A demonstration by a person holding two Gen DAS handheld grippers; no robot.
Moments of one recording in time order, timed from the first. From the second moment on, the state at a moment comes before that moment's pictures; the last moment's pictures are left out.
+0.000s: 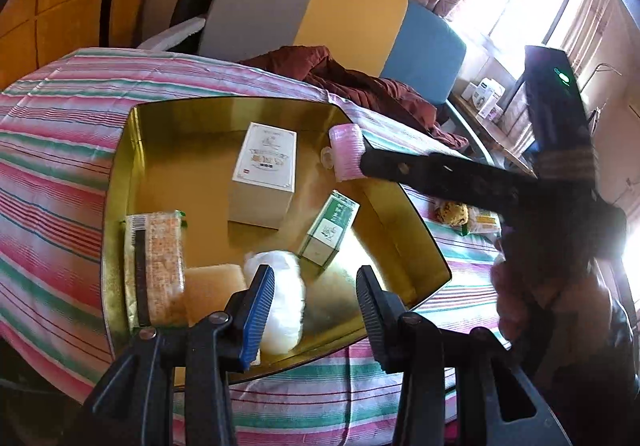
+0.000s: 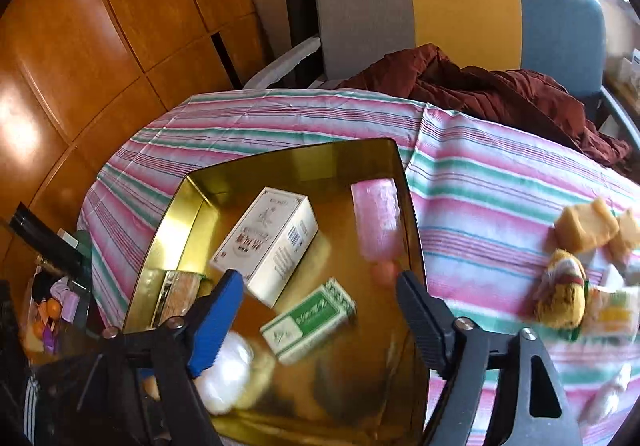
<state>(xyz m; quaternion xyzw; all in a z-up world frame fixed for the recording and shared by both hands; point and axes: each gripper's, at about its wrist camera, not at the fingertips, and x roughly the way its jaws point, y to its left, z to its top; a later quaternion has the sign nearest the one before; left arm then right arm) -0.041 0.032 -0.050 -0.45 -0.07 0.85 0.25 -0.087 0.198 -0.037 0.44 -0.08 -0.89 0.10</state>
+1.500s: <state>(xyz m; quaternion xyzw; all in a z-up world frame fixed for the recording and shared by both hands) -0.017 0.034 -0.024 -0.40 0.03 0.90 0.15 -0.023 0.212 -0.037 0.41 -0.04 -0.91 0.05</state>
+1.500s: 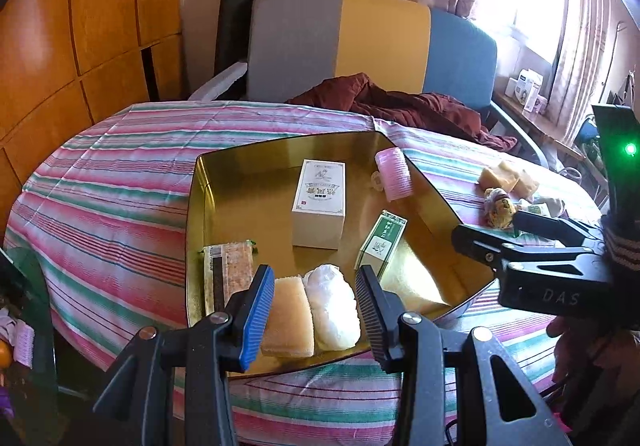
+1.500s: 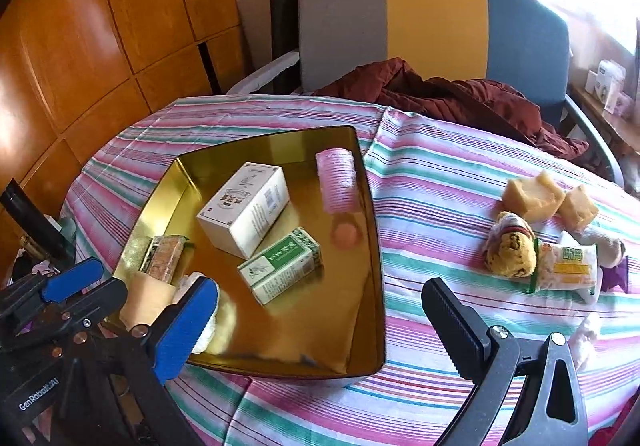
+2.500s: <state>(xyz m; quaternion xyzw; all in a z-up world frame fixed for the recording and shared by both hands) -0.013 0.096 -0.012 -0.40 0.07 0.88 0.27 0.001 0.436 -0.032 0.44 -0.15 -0.87 -0.15</state>
